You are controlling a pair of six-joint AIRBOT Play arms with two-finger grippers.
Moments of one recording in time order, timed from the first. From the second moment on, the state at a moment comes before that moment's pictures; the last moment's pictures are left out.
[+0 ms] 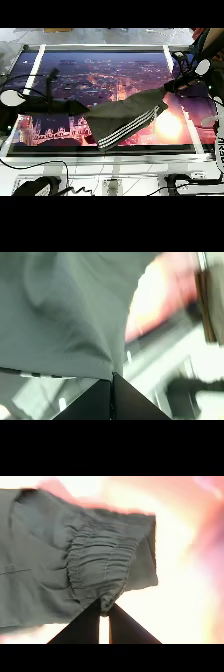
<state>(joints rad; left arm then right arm) -0.15 -1.03 1.05 0.65 -1.29 -1.29 -0.05 -1.47 1.59 -1.47 1.34 1.20</state>
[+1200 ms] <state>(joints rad) -0.61 -1.30 1.00 1.04 -1.28 -1.50 -0.11 -1.59 1.60 -1.59 1.23 1.24</state>
